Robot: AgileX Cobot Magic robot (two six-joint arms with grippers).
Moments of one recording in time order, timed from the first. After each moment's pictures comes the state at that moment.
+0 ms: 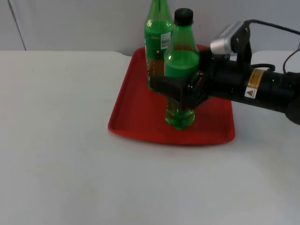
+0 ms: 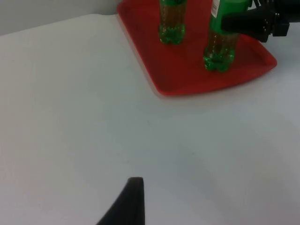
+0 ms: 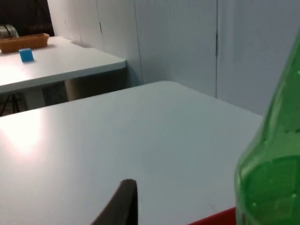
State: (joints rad) right arm 0.37 2.27 -1.11 -0.78 -1.14 0.34; left arm -0.40 0.00 -0.50 -0.06 1.08 0.03
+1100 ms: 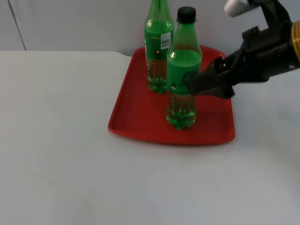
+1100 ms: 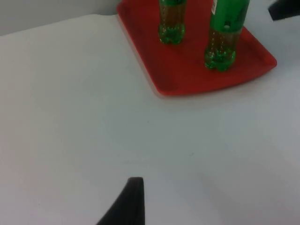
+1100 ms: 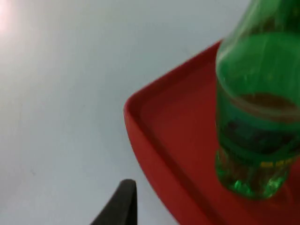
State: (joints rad) right arm 0.37 1.80 -1.00 -1.60 -0.48 1.34; left arm -0.40 0.00 -0.50 -0.06 1.08 0.03
